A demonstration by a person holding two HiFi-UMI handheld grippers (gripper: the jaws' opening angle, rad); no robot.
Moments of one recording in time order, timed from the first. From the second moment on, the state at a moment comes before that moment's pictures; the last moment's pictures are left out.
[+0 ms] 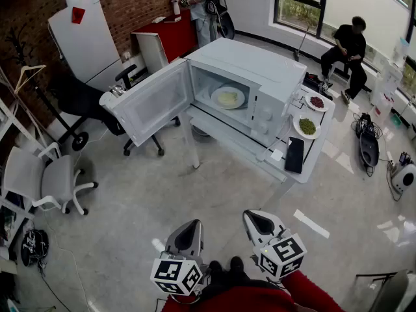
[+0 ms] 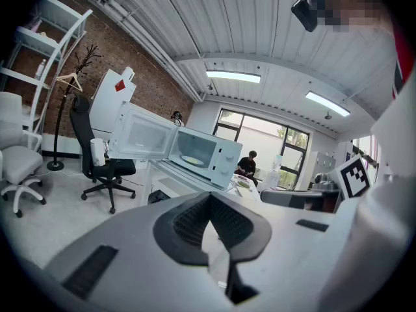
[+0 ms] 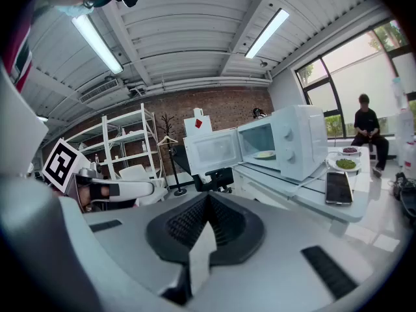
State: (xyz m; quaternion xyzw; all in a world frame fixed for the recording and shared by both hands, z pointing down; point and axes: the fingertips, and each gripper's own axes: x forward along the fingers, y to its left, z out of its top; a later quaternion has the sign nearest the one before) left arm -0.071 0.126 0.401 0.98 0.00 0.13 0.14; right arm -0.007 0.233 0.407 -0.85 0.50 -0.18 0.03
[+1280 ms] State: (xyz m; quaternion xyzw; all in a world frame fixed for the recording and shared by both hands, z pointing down) left arm -0.028 0.133 0.393 0.98 -0.01 0.13 0.14; right arm 0.024 0.244 0.402 -0.84 0.51 -0.17 0.03
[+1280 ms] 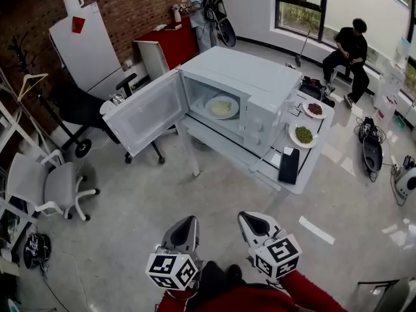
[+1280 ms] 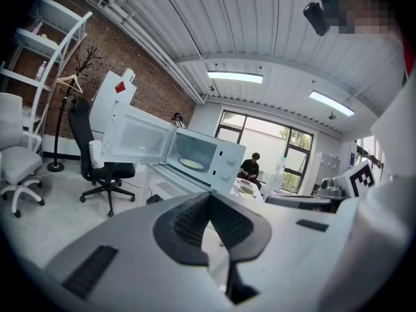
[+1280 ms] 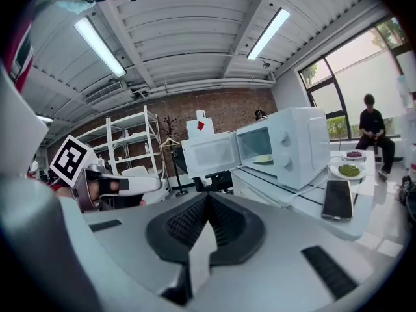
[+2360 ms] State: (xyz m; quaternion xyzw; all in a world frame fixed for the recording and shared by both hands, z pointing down) left arm 0.129 -0.005 0.407 0.97 0.05 0.17 0.17; right arm 0.159 0.089 0.395 -0.86 0.47 -0.19 0.03
